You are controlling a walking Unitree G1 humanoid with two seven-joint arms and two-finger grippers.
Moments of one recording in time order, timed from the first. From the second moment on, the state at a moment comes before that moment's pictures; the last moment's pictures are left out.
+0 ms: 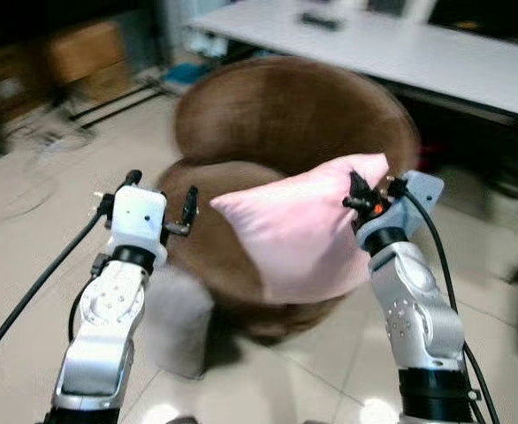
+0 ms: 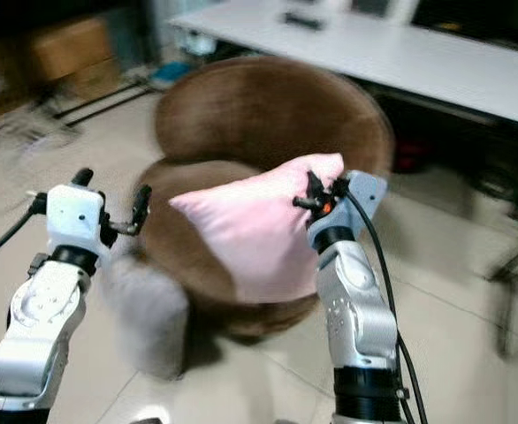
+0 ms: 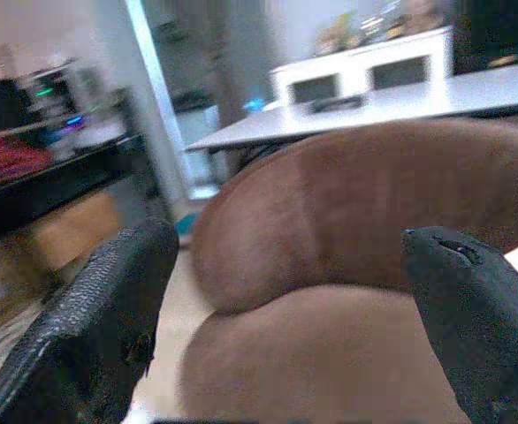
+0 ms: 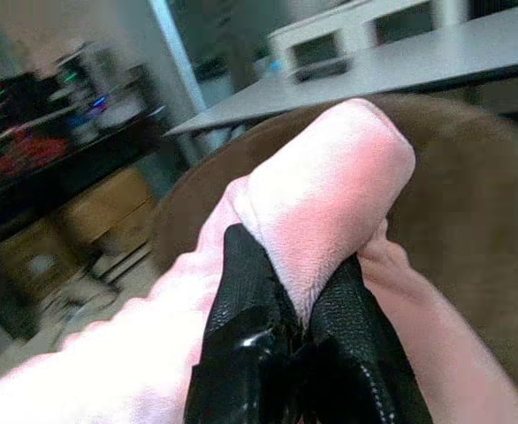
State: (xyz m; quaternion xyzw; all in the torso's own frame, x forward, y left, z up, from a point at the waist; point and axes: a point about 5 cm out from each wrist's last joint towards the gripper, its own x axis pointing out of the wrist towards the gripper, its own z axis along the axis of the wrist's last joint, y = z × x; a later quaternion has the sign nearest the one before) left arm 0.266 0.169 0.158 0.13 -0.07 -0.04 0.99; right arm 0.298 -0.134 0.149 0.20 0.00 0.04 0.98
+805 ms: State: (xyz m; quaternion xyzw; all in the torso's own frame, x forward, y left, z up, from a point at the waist) left arm 0.269 0.155 0.155 0.13 -0.07 -0.08 0.99; right arm 0.299 -0.156 0.147 0.18 -0.01 0.00 0.98
